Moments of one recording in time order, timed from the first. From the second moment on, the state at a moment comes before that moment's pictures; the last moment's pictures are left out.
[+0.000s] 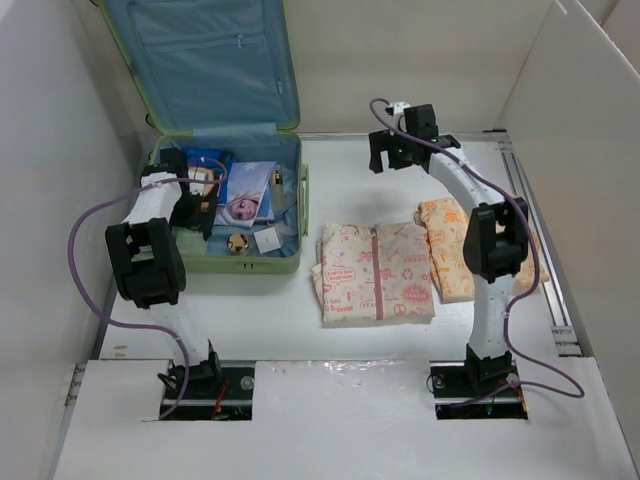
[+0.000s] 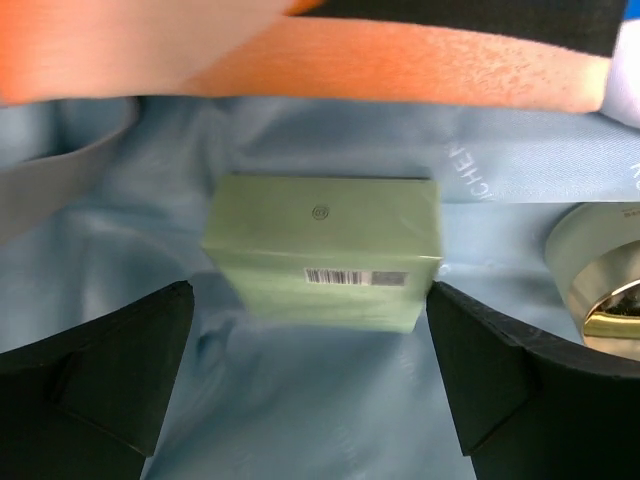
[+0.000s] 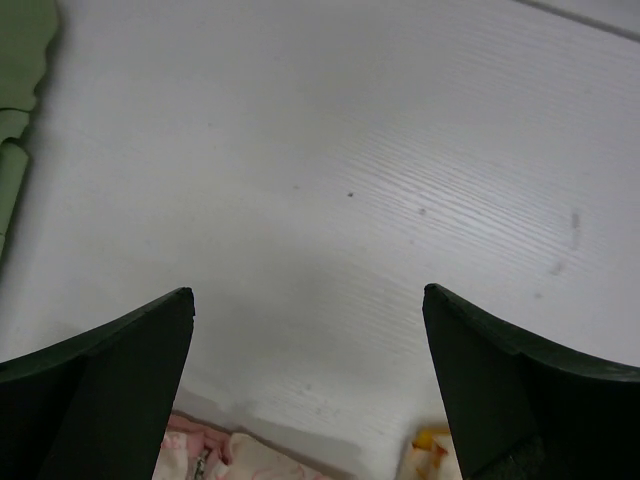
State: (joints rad) left arm 0.16 1.87 1.47 -0.93 -0.08 0.26; right arm 0.26 2.15 1.93 -0.47 -0.20 0.01
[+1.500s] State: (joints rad) left arm -0.75 1.59 1.29 -0.38 -0.01 0.00; right arm 0.20 1.46 1.09 -0.54 -0.08 0.25
